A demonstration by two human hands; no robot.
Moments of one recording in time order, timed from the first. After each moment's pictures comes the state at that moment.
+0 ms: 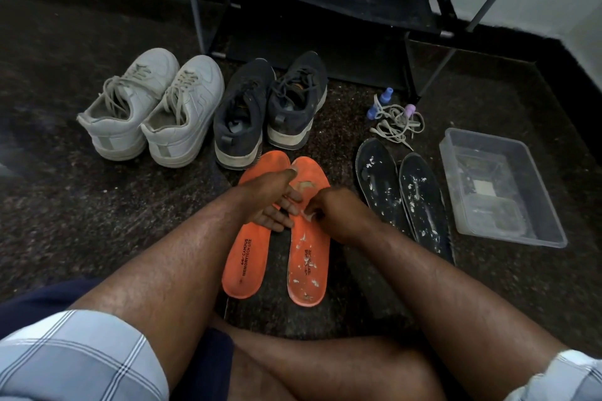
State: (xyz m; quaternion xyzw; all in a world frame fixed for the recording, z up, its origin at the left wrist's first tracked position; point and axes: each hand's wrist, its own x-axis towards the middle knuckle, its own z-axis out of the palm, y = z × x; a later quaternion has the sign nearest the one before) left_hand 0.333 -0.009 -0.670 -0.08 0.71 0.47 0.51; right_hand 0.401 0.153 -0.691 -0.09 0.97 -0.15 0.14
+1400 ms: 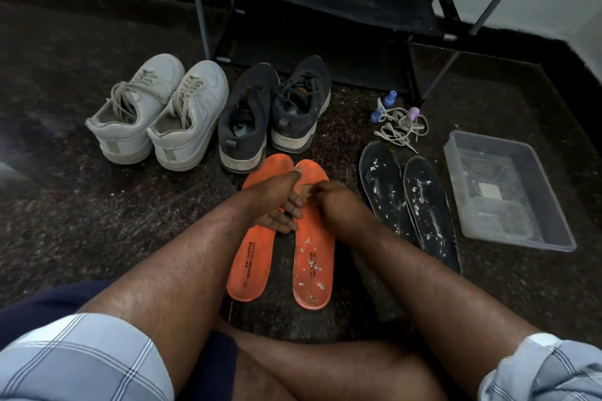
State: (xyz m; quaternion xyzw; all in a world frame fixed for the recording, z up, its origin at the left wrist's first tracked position) left_hand 0.333 -0.007 -0.673 -0.09 0.72 0.47 0.50; right_hand 0.392 0.155 -0.708 -0.11 0.98 -0.13 0.06
